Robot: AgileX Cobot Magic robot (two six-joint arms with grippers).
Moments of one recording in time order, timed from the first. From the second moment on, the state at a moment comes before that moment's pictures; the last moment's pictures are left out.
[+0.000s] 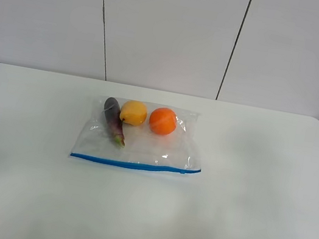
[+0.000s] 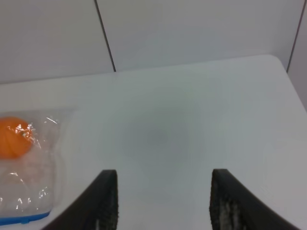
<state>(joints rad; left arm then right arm) -0.04 0.00 -0.49 0.11 1.07 -0.12 -0.06 0.56 -0.66 0.03 0.63 0.08</state>
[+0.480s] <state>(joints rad) -0.04 0.00 -0.49 0.11 1.07 -0.12 -0.06 0.91 -0.70 0.03 0.43 0.07</state>
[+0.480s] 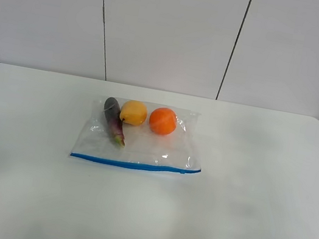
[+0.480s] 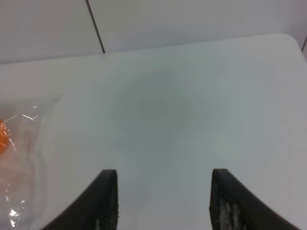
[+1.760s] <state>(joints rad) -0.04 0.00 -0.49 0.11 1.07 -0.12 0.07 1.48 -0.70 0.22 0.16 0.07</state>
